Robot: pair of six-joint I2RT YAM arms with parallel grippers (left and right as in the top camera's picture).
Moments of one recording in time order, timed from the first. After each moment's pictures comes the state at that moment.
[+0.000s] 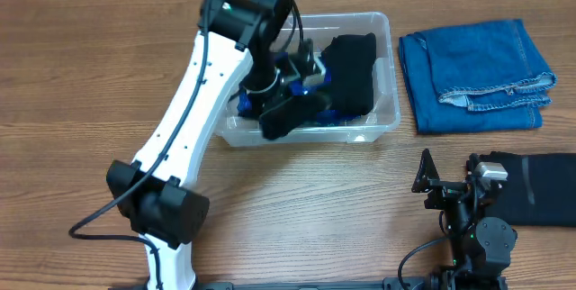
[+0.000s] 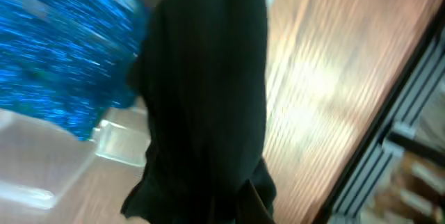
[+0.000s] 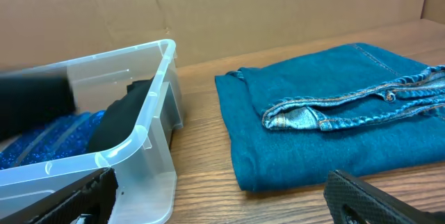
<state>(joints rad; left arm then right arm) -0.45 2.01 2.15 -1.68 0.26 0.66 -0.11 0.01 0.09 -0.23 -0.10 0.17</state>
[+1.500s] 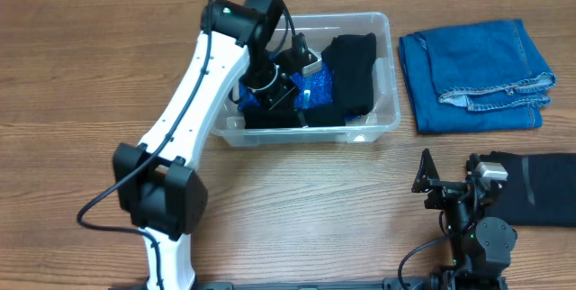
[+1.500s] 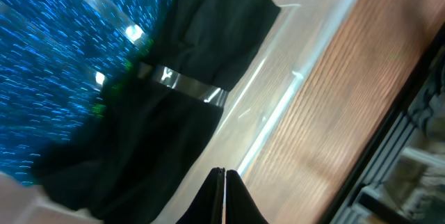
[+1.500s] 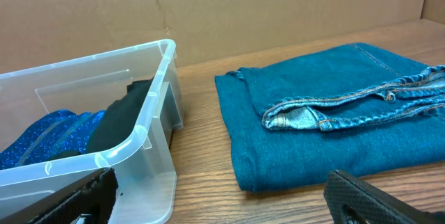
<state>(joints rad) -0.40 2.06 2.02 -1.48 0.42 0.46 -0.11 0.01 0.09 -0.23 -0.10 0.17</state>
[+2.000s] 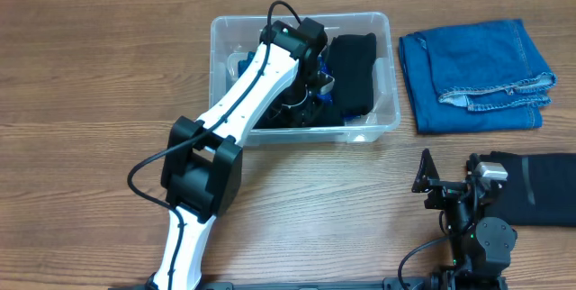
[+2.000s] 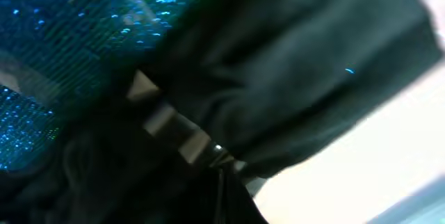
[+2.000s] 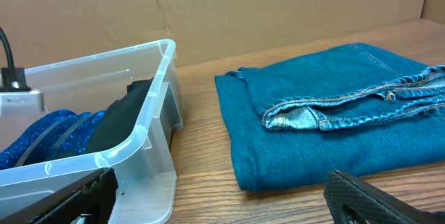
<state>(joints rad) -0.54 2.25 2.00 -1.40 0.17 0.12 -0.11 0.01 0.09 -0.23 -0.10 0.17</state>
